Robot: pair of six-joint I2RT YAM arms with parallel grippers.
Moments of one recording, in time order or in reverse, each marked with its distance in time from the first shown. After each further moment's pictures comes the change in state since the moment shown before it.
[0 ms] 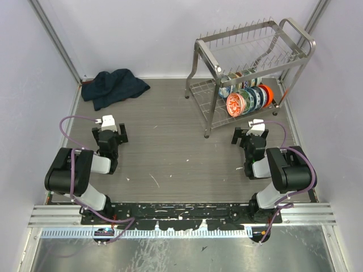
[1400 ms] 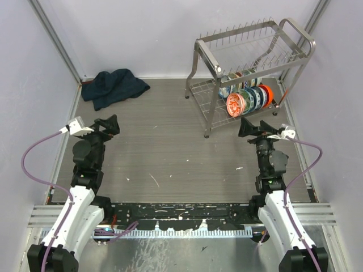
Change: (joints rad) left arm -0.011 -0.906 0.058 -0.591 0.120 -0.437; right arm 0.000 -1.000 0.001 -0.523 -0.097 0.403
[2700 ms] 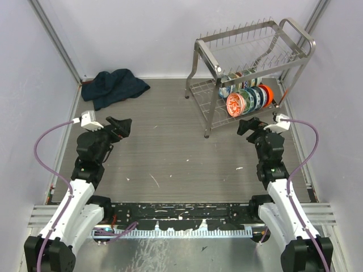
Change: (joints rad) left arm -0.032 0.066 0.065 -0.145 0.261 -0.117; right arm 0.000 0.126 0.196 -0.457 0.035 0.030
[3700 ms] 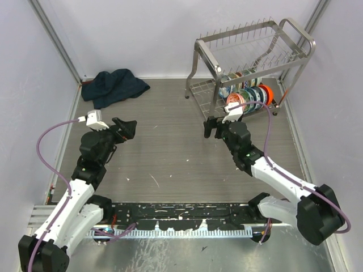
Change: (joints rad) left arm -0.112 -0.009 0.035 -0.074 -0.064 0.051; right arm 0.460 0.370 0.169 0.126 0.122 -0.256
